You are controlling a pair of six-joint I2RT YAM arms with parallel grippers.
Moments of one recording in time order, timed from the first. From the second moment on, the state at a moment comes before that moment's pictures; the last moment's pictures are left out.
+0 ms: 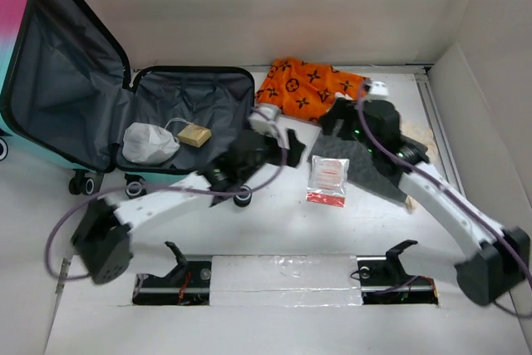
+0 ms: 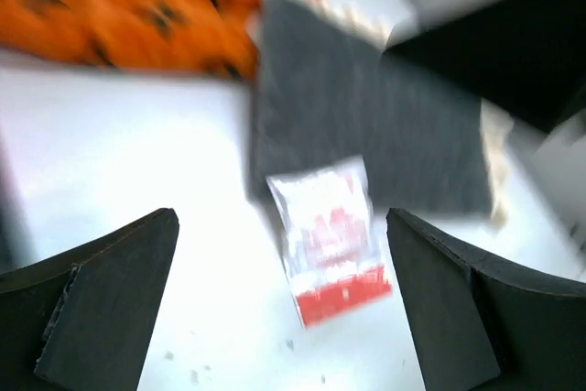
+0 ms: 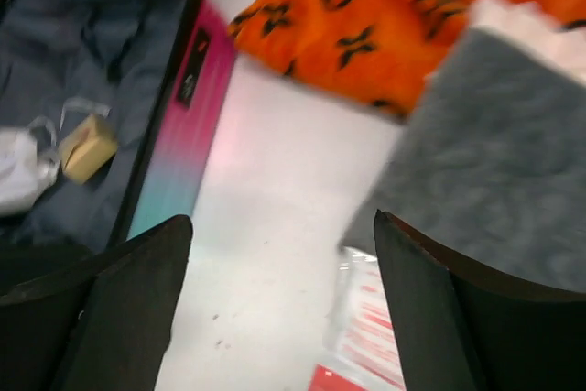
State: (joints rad) left arm -0.82 1.20 0.84 0.19 -0.20 -0.46; right arm 0.50 1.24 1.03 -0.14 0.09 0.44
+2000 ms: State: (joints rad) left arm -0.65 1.22 0.80 0.15 -0.40 -0.59; right arm 0.38 0.89 0.70 -0.08 -0.05 0.49
